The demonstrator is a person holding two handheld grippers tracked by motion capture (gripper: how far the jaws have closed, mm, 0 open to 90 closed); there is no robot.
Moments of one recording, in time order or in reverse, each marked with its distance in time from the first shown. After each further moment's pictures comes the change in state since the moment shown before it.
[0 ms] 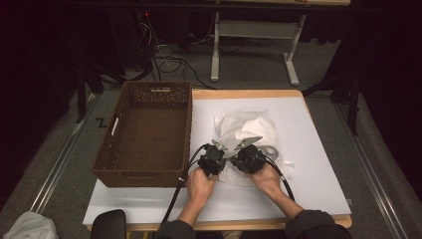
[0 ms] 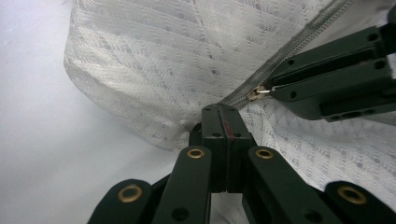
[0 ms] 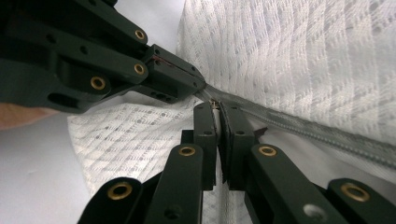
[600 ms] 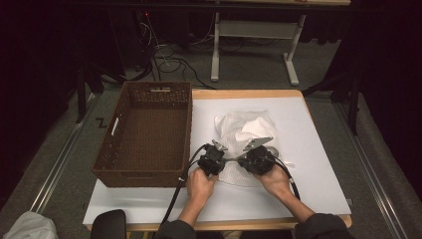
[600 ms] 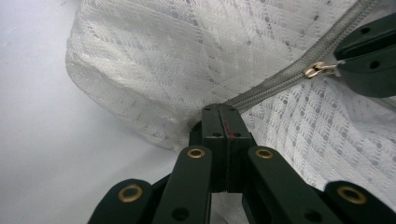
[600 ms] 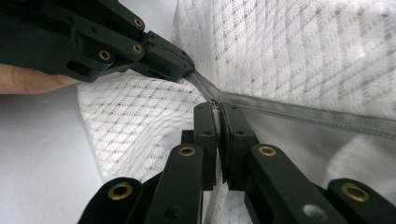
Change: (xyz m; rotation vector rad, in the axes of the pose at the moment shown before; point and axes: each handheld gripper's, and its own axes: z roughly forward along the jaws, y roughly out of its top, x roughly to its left) left arm 0.000 -0.001 0.000 -0.001 -0.002 0.004; right arm -0.008 -0.011 -0.024 -0.018 0.005 0.001
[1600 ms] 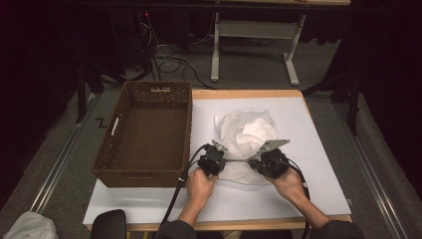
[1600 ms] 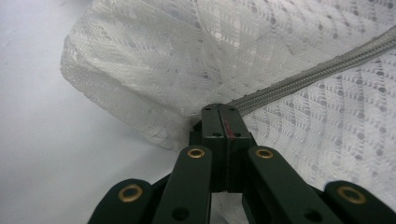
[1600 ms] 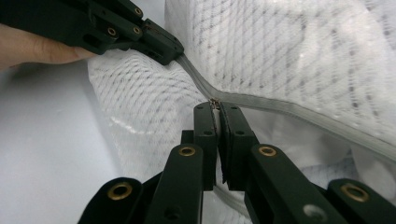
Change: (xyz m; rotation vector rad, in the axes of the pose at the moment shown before) left arm 0.000 -0.001 0.000 -0.001 -0.004 0.004; right arm -0.010 -0.019 -0.034 -0.038 -0.003 -0.002
